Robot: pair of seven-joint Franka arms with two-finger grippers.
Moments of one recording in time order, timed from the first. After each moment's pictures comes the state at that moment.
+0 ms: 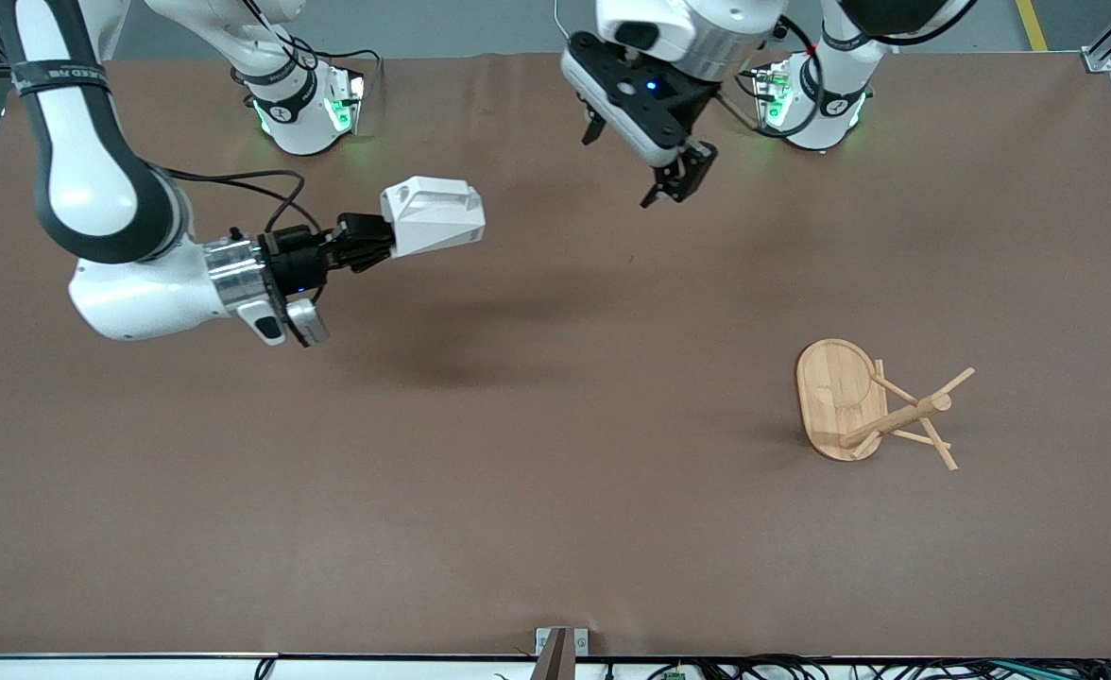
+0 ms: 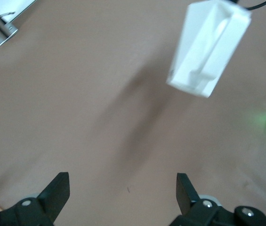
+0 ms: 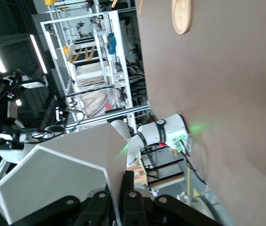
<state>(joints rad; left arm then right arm) -0.45 0.17 -0.31 -1.36 -0.16 1.76 0.17 -0.07 0.22 0.30 -1.95 1.31 1.56 -0.39</state>
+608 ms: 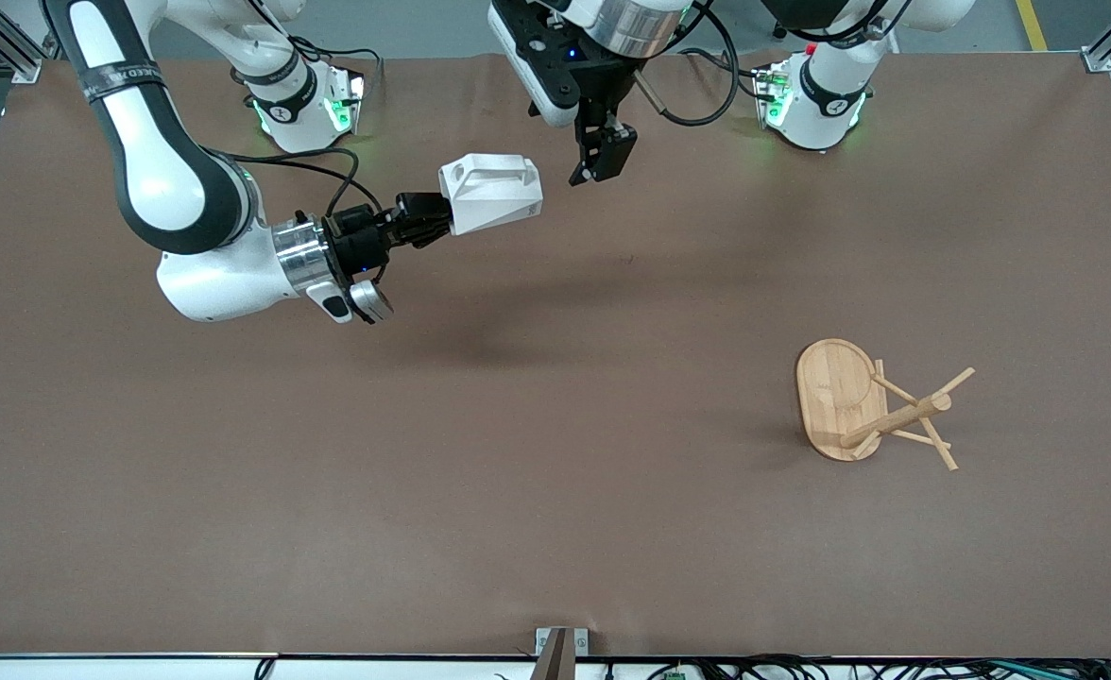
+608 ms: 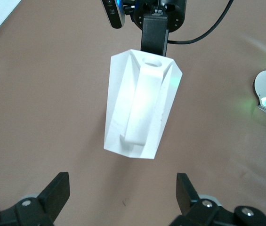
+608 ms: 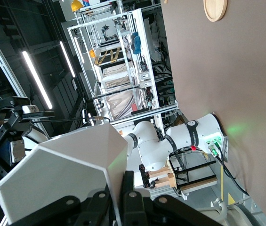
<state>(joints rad) -0.54 0.21 -0.31 -1.32 -0.16 1.78 0.24 -0.05 0.22 0.38 -2.00 1.45 1.61 -0.39</state>
